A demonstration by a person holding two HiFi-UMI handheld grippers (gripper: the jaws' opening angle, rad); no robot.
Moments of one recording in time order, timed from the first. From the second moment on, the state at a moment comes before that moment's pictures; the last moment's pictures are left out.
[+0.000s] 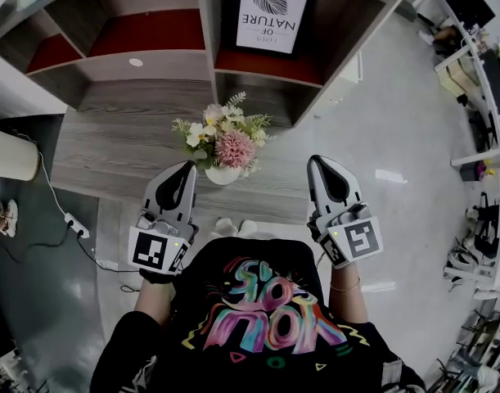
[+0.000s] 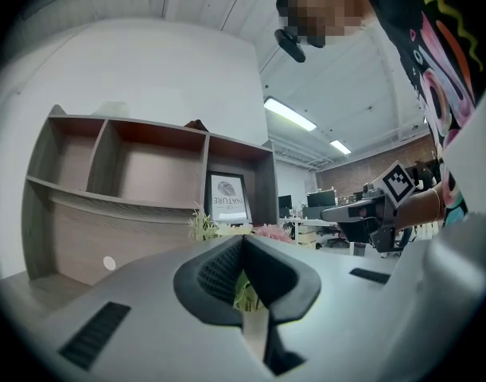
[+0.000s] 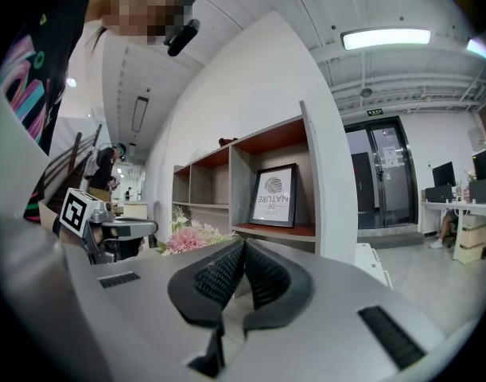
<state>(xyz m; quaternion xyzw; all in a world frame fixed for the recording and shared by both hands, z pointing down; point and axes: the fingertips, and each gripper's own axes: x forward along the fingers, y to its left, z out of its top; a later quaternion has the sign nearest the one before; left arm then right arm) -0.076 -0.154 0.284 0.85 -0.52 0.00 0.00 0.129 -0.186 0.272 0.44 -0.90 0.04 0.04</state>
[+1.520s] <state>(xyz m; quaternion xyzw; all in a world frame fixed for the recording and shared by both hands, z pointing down) -0.074 -0.166 0.282 0.87 -0.49 0.01 0.00 0.125 -0.181 0.278 0.43 -0.90 0.05 0.03</state>
